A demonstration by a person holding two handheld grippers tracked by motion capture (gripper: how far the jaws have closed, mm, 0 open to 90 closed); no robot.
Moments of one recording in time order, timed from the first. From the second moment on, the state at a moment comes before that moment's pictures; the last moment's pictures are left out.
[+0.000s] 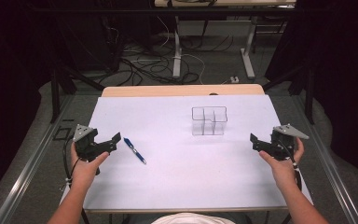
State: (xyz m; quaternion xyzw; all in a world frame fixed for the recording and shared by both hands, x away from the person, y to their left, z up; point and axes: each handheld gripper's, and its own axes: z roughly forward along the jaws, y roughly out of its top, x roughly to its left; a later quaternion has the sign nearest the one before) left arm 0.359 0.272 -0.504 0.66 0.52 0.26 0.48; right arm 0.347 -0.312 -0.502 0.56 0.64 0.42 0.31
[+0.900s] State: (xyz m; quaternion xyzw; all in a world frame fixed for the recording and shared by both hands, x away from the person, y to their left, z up) left arm 0.357 0.271 -0.501 0.65 0.52 0.26 0.49; right arm 0.406 -0.259 -0.497 0.50 0.68 0.43 0.32
